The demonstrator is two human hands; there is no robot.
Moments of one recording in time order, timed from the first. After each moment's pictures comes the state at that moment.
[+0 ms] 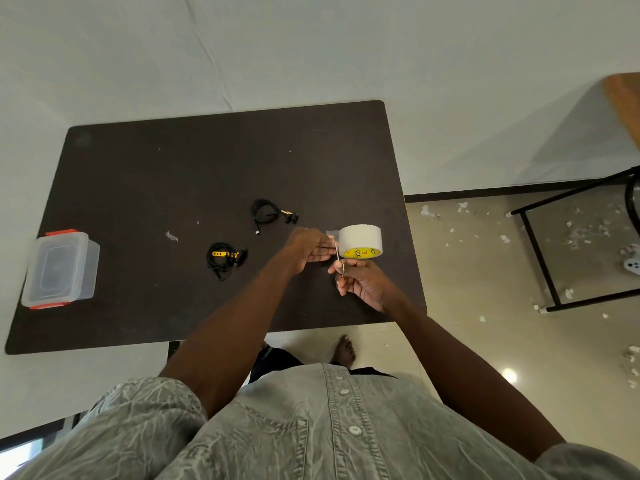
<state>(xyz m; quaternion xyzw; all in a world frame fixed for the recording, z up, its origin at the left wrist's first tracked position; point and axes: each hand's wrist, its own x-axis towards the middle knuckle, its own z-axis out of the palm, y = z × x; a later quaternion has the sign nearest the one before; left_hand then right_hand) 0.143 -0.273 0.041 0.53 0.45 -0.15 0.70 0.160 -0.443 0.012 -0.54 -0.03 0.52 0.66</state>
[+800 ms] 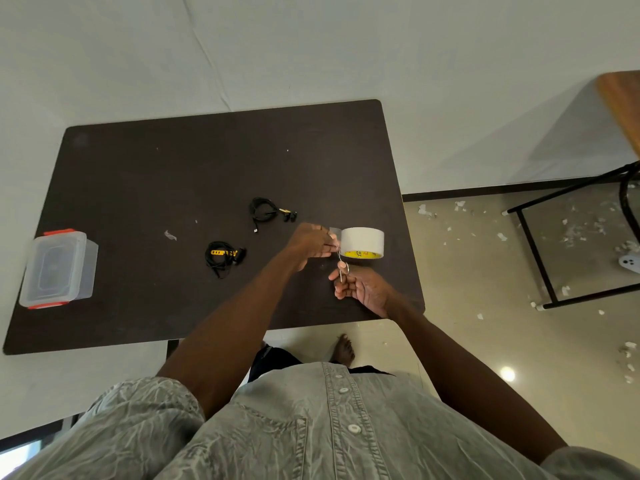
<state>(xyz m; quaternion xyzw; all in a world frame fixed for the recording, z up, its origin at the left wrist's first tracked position) 0.144 -0.281 0.043 0.63 0.39 -0.14 0.66 0.152 -0.454 0.006 -0.55 -0.02 0.55 0.63</state>
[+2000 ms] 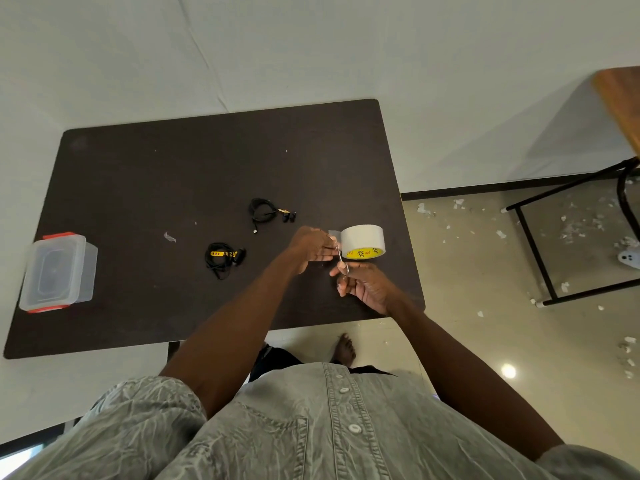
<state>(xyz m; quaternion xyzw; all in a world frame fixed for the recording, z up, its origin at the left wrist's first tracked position) 0.143 -0.284 0.043 0.59 0.41 -0.17 0.67 0.153 -0.454 0.008 -0.52 0.00 0.53 0.67</state>
